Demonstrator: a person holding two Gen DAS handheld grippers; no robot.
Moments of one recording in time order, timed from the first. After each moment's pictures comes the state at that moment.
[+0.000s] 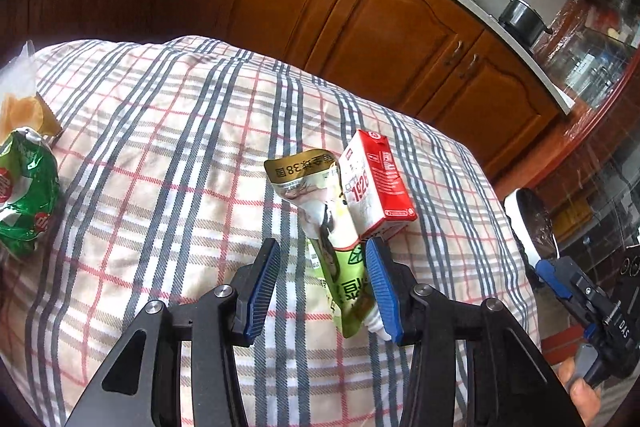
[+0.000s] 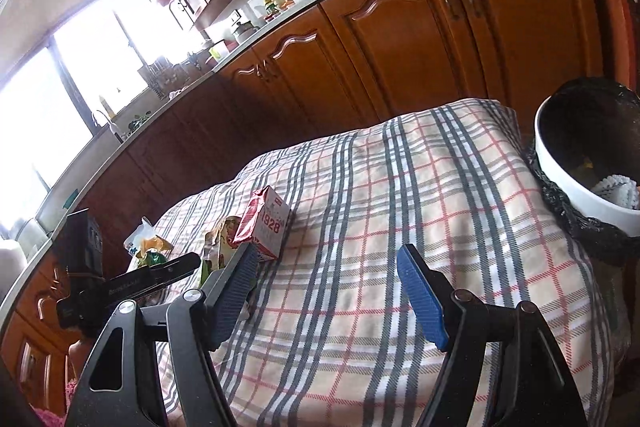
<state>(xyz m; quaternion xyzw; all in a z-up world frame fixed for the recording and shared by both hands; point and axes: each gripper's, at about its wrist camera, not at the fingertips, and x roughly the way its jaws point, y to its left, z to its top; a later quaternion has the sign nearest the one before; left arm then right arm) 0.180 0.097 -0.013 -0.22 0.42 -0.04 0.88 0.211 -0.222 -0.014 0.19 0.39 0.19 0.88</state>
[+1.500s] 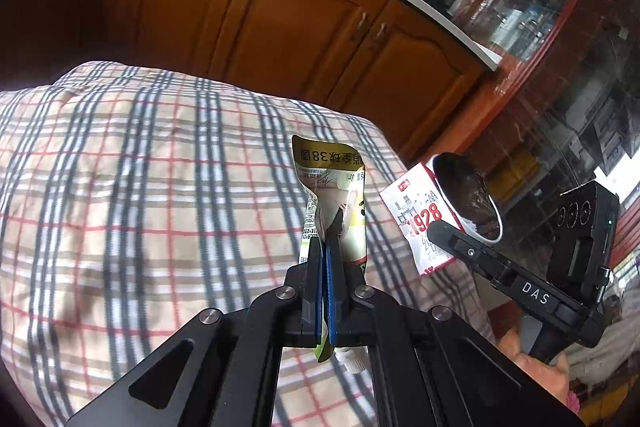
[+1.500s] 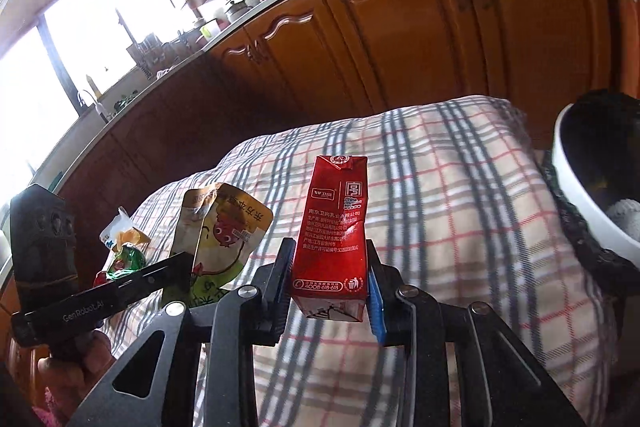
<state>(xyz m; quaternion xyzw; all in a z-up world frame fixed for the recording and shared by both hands) 0.215 0.008 0.007 -0.18 0.40 -0.18 0.88 0.241 -0.226 -0.026 0.16 0.42 0.17 0.88</state>
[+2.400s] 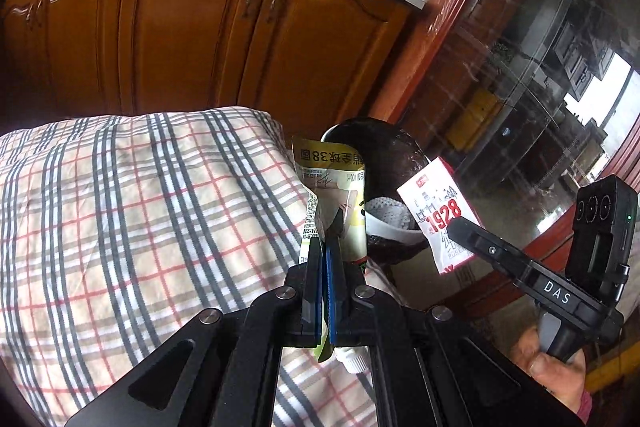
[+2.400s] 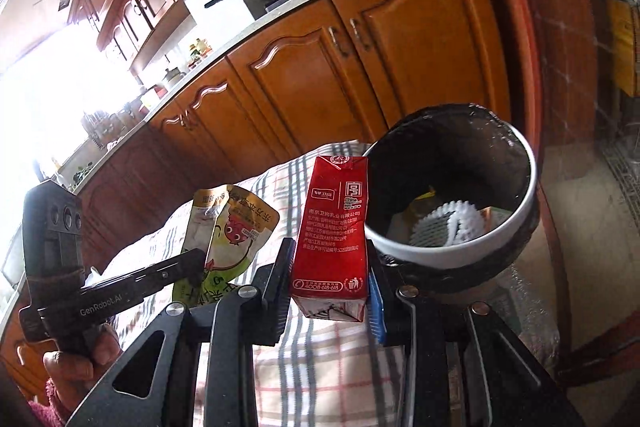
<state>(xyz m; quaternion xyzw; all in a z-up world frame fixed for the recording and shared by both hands) 0.281 -0.143 0.017 -0.09 0.41 -0.27 0.87 0.188 -0.375 -0.004 0.21 0.37 0.06 0.90</state>
